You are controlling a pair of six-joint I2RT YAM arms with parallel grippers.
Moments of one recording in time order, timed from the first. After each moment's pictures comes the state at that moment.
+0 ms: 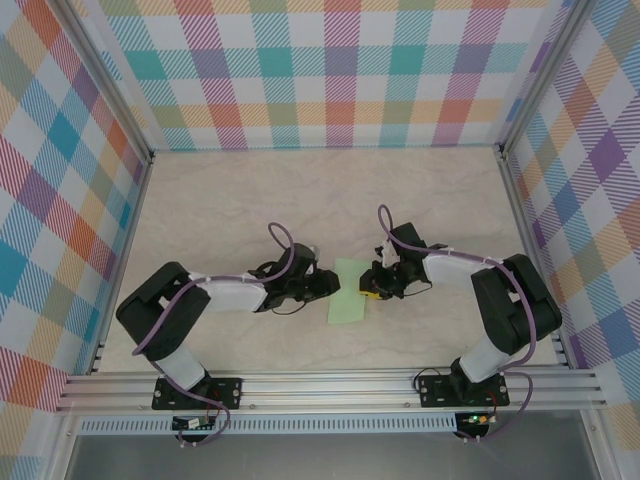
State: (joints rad) left arm -0.79 1.63 0.71 0.15 0.22 -0.97; right arm 0.44 1.61 0.75 -0.35 -0.64 0.66
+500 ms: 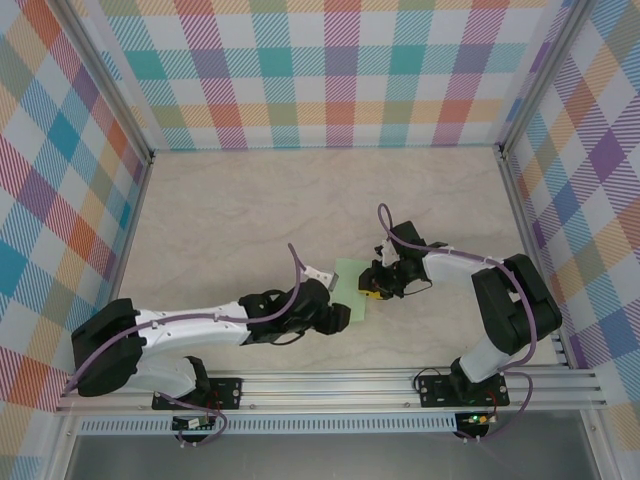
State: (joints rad) left arm -1.15 1.33 0.71 -0.17 -0.15 -0.73; right arm 0.44 1.61 0.77 -0.38 -0.64 0.65
